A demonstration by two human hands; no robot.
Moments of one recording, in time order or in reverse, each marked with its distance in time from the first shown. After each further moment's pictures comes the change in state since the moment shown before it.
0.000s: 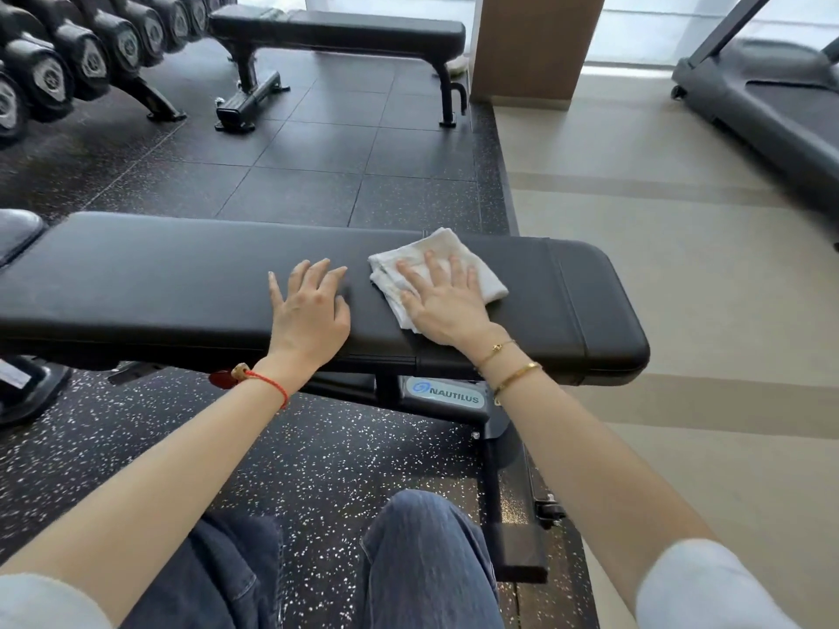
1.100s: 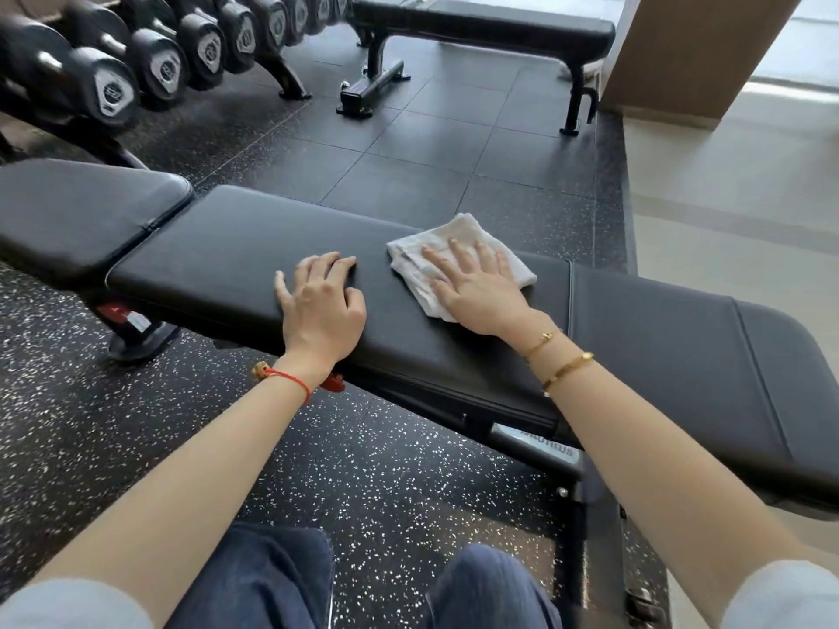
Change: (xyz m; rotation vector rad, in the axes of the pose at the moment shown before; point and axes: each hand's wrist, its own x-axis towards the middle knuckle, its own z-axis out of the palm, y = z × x) left_hand 0.016 -0.131 -0.027 0.029 0.181 -0.335; right_hand 0.104 -0.109 0.012 -0.028 -0.057 -0.289
